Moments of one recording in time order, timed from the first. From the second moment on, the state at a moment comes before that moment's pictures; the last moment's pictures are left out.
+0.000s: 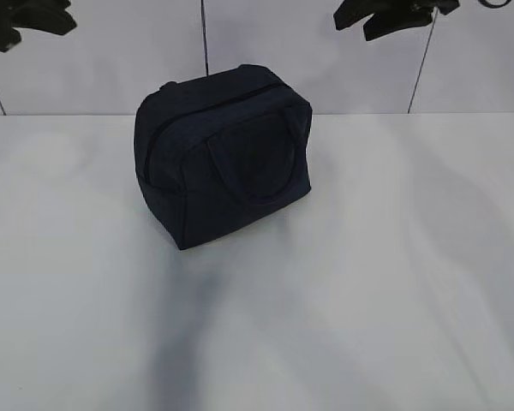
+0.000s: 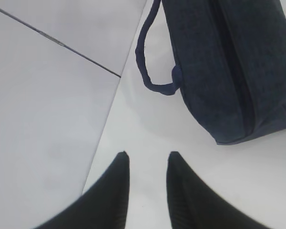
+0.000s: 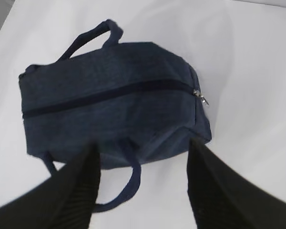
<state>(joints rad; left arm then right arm) -0.17 1.62 -1.53 -0.42 0.77 1.34 0.08 2.11 -2.22 0.63 1.25 -0.33</state>
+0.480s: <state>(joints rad) -0.17 1.38 -1.53 -0.27 1.02 1.21 0.08 1.74 -1.96 0.59 1.25 -0.56</state>
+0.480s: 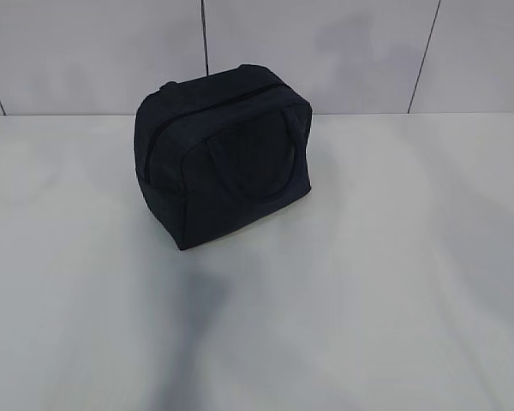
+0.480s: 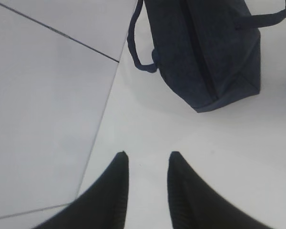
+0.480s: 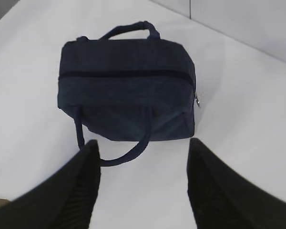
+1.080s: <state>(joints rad) -0.17 1.16 -1.53 -0.08 1.18 0.40 0.08 1.43 -1.93 0.52 1.26 -0.37</state>
